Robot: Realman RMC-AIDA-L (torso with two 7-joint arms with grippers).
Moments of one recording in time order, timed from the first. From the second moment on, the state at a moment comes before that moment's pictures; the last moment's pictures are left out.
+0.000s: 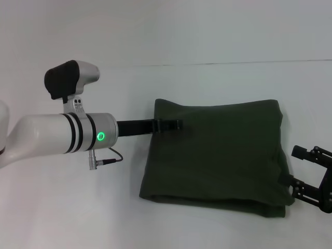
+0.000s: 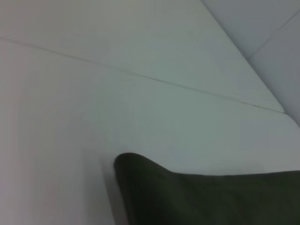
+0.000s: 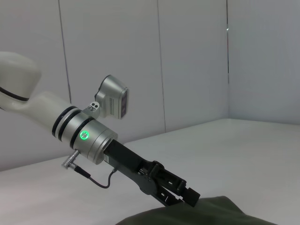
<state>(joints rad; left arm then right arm) -0.80 -2.16 1.05 0.42 1.89 0.82 -2.14 0.29 2.08 -0.32 -0.55 -2.02 -1.74 0.91</state>
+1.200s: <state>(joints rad) -0.79 -2.17 1.14 0.43 1.88 0.82 -2.12 0.29 2.09 -0.32 -0.57 -2.02 -1.74 0.93</state>
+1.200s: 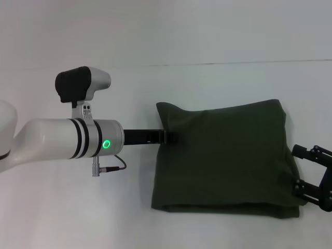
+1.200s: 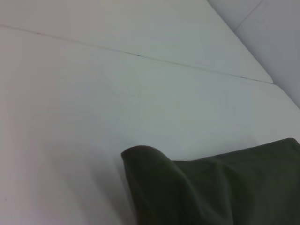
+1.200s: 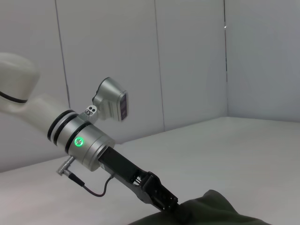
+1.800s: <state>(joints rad) -0.67 -2.16 1.12 0.58 1.89 0.83 -2.11 0.32 2.09 -0.32 -0.56 -2.02 -1.74 0.95</state>
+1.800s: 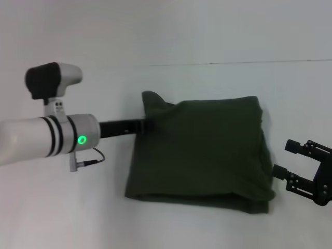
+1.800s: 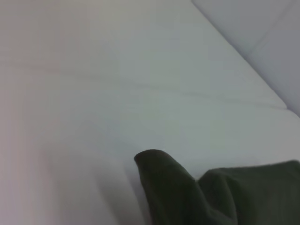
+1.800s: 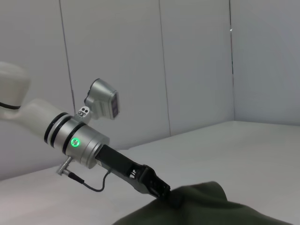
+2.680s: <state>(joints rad) -0.60 -2.15 0.89 0.67 2.00 0.85 -2.06 0.36 2.09 -0.32 -0.55 -2.02 -1.71 0.99</state>
